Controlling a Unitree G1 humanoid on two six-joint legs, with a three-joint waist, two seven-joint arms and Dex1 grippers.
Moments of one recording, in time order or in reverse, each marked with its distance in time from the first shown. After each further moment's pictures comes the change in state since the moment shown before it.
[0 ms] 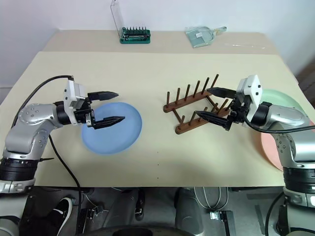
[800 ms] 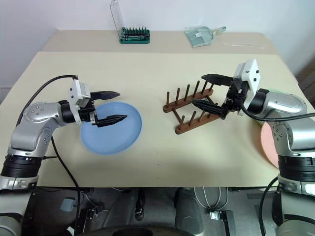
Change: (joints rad) left arm -0.033 -0.013 -0.004 0.028 0.009 0.010 -0.006; right arm -0.119 0.028 0.035 0.006 -0.008 0.030 -0.017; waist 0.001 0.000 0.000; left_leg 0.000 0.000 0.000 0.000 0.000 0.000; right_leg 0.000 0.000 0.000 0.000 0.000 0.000
